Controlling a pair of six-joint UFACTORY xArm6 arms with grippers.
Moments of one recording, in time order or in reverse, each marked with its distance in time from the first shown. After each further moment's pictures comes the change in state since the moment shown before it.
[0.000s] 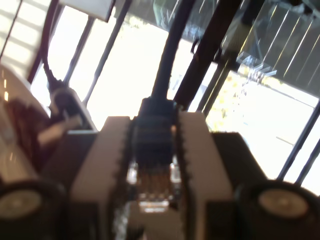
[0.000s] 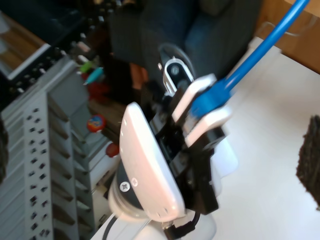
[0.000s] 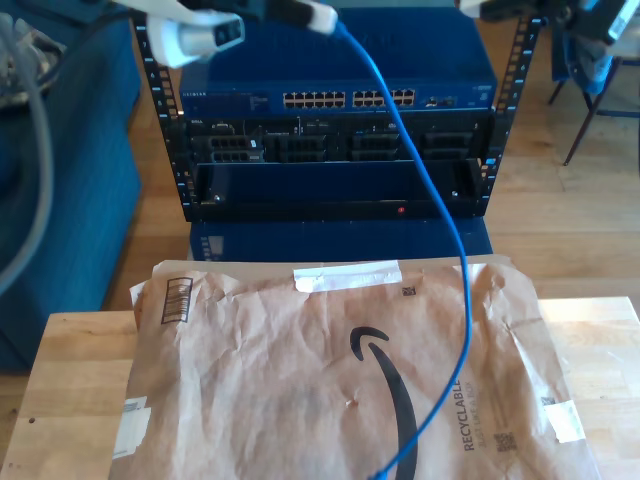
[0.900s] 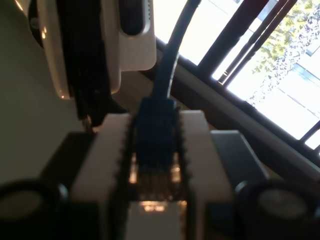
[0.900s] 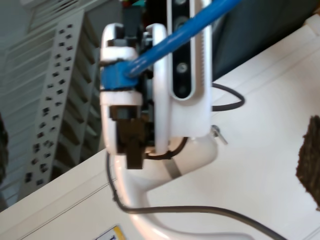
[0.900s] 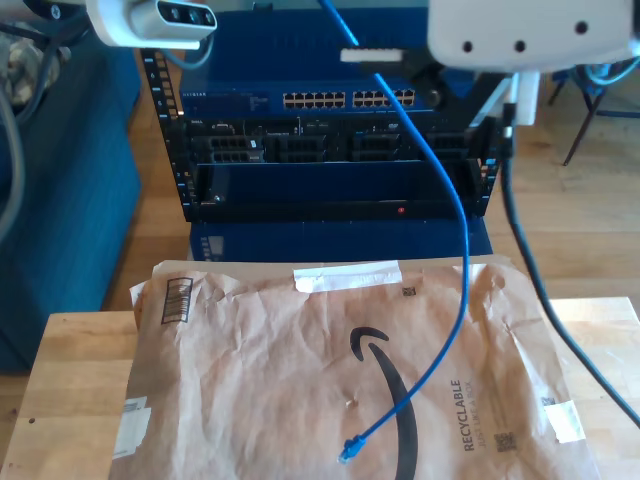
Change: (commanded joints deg) left arm 4.0 3.3 4.3 -12.9 8.9 -5.9; right arm 22.9 -5.6 16.4 0.1 -31.9 -10.9
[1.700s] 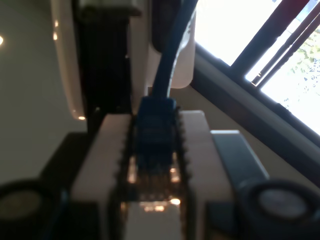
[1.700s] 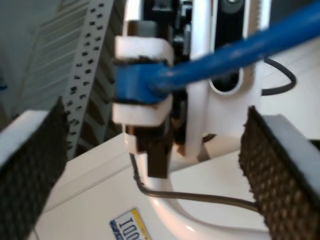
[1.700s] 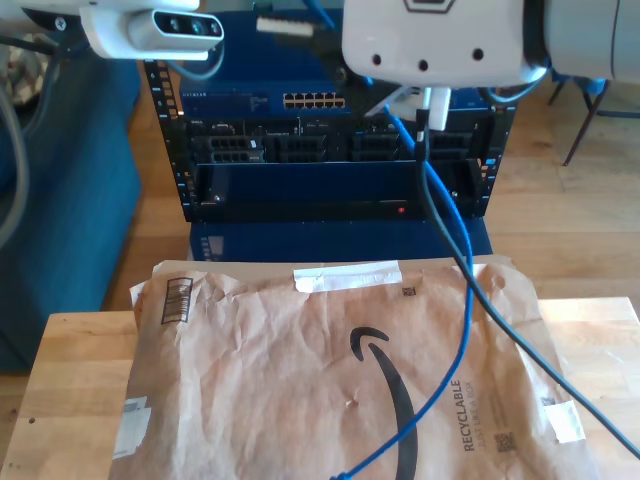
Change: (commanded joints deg) left arm -0.3 0.1 1.1 -2.0 4.7 0.1; right arm 8.6 3.3 2.6 0.1 -13.4 -0.6
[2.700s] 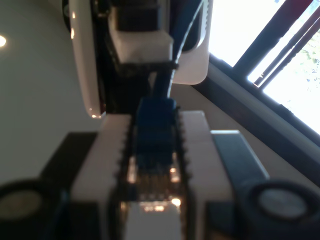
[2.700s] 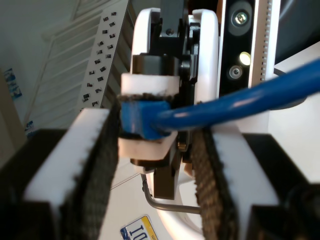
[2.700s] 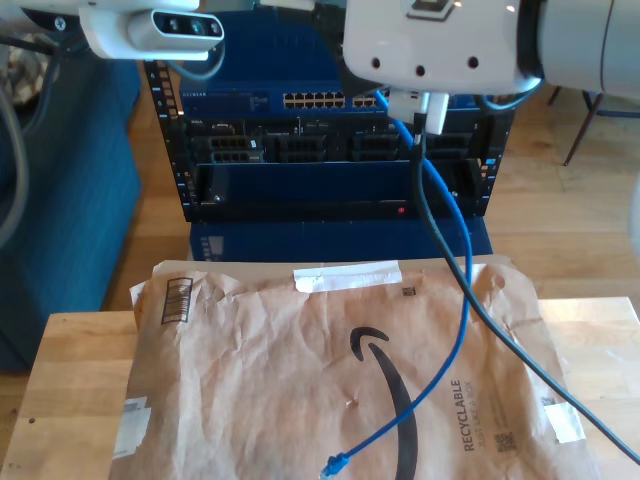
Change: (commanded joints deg) left arm -0.1 0.0 0.0 0.0 0.4 0.0; right arm 0.2 0.0 1.2 0.2 -1.9 0.3
